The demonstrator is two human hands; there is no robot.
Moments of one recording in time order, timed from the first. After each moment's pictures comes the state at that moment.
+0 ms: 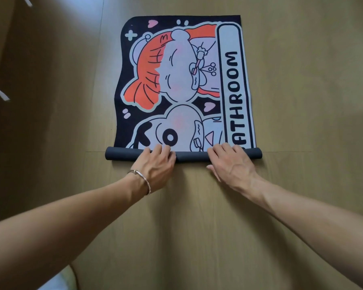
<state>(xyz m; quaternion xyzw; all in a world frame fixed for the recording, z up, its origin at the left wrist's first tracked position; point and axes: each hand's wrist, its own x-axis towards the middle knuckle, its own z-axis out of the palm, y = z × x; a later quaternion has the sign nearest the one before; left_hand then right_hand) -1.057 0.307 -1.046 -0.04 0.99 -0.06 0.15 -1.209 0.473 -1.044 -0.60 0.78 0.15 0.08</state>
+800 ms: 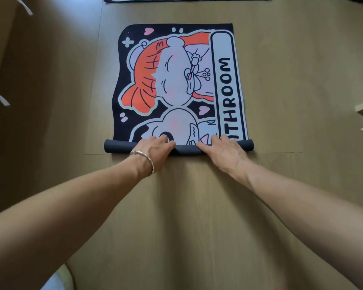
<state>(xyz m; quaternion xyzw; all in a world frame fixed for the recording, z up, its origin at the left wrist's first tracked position) -1.093 0.290 -1.030 -0.13 0.96 0.03 0.23 -1.226 0.445 -1.030 -0.52 0.81 0.17 0.22</state>
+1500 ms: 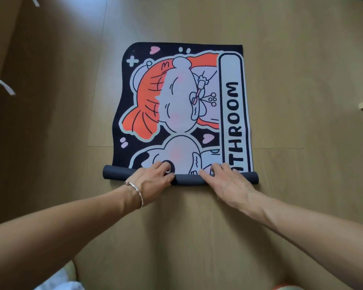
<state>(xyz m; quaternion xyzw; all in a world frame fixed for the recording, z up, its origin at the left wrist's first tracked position) -1.024 0.330 -1.032 -0.04 0.96 0.08 0.27 -1.168 0.498 -1.019 -0.54 0.77 0.15 0.30</state>
